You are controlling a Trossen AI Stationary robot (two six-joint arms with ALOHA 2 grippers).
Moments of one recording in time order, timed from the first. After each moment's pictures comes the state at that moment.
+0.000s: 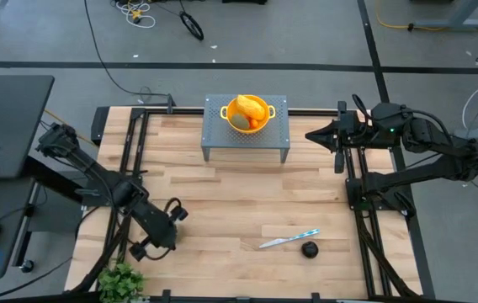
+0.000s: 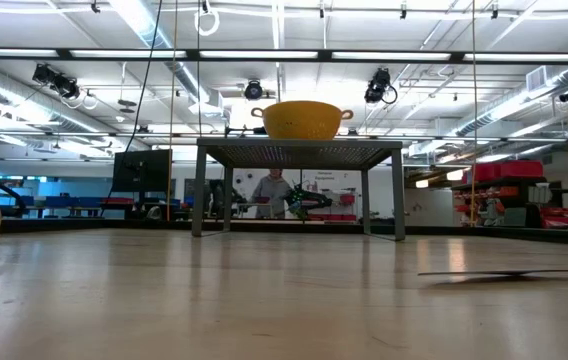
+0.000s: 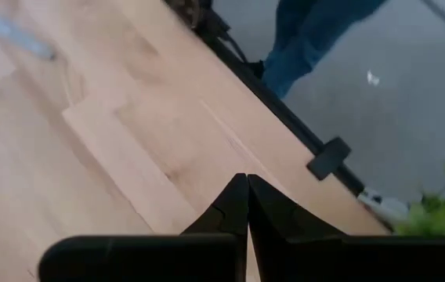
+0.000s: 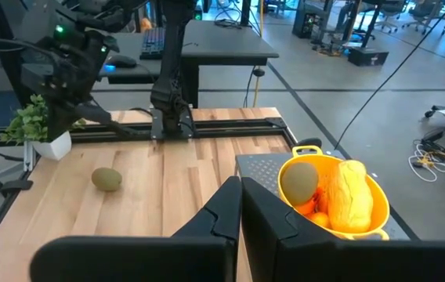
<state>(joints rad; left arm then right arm) -0.63 1.20 0.99 -0.63 0.15 0.01 -0.06 0.89 1.27 -0.66 0.10 -0.03</state>
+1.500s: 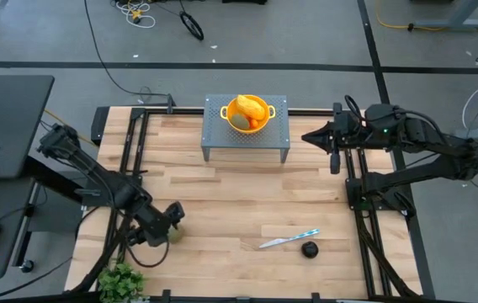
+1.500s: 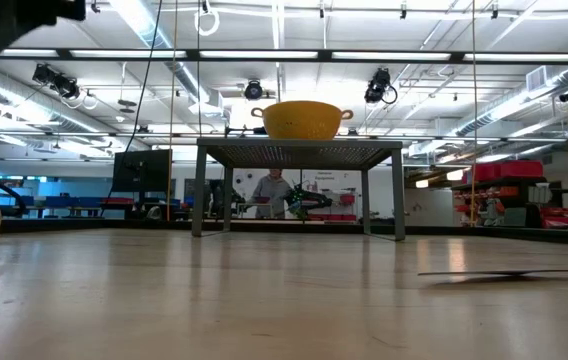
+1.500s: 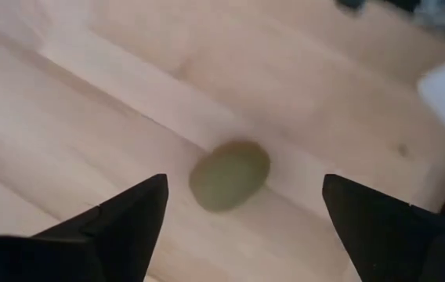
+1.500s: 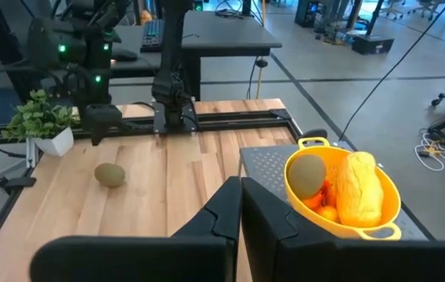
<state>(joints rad) -0.64 1.23 0.99 -0.92 0.04 0.43 -0.06 0.92 1.27 -0.66 0.10 -0.01</state>
